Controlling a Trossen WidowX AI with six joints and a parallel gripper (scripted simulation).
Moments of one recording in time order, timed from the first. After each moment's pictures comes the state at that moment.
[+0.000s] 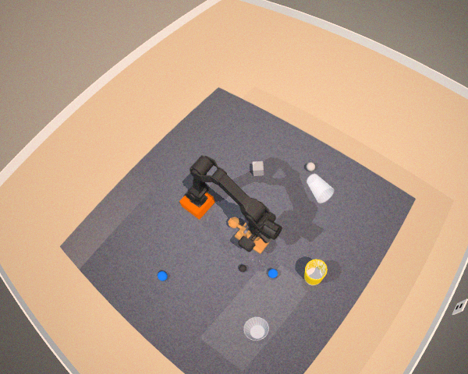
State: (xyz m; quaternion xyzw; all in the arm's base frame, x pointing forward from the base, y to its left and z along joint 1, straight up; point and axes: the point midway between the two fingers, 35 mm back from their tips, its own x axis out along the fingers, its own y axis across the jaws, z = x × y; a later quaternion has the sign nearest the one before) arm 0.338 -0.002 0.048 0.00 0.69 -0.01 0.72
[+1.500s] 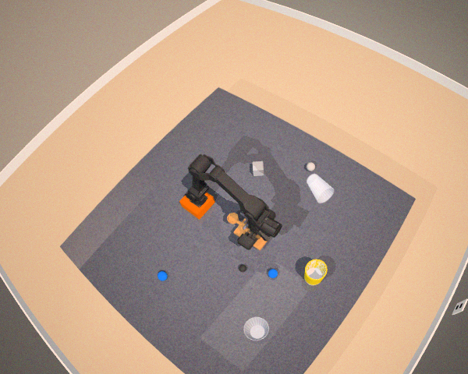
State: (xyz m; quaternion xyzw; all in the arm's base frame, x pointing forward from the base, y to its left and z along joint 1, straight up) arm 0.336 -0.002 0.068 0.00 0.69 -0.01 0.72
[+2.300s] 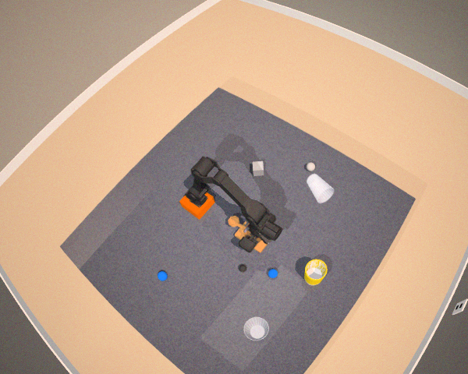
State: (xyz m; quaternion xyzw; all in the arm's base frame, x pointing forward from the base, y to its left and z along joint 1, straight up) arm 0.338 -0.002 0.039 0.00 0.69 -0.01 0.72
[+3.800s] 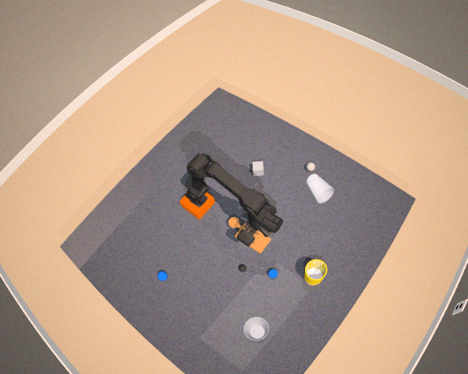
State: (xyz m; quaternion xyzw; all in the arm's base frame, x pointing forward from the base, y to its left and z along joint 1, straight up) arm 0.338 -0.002 0.117 0.00 0.69 -0.01 0.72
